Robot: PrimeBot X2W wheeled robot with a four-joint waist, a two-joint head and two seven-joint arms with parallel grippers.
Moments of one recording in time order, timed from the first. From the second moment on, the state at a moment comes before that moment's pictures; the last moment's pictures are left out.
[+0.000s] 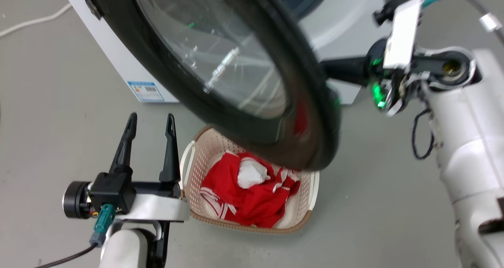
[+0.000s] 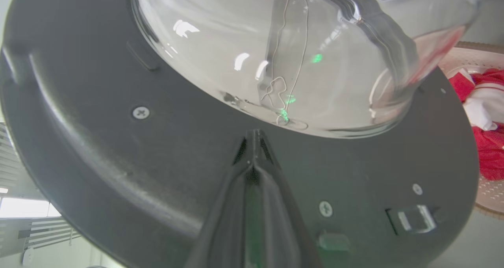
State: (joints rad) left arm -0.18 0.05 -0.06 0.00 -0.07 -0.01 -0.26; right arm -1.08 -0.10 0.14 0.87 1.40 0.13 1.13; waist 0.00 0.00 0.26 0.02
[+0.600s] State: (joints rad) left arm -0.08 0.05 -0.07 0.02 -0.09 -0.01 -0.26; right arm -0.79 -0.06 0.34 0.61 1.55 0.13 1.15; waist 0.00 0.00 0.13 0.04
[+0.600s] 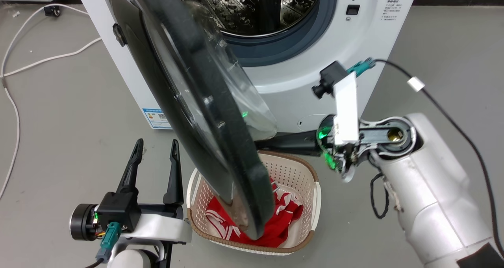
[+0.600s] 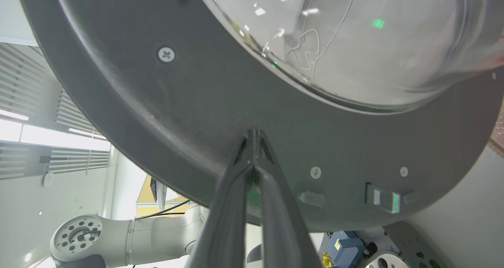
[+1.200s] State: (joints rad) left arm -0.03 0.05 -0.05 0.04 -0.08 -0.01 -0.26; right arm -0.55 -0.09 0.21 0.43 1.46 0.13 0.49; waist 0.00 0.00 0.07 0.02
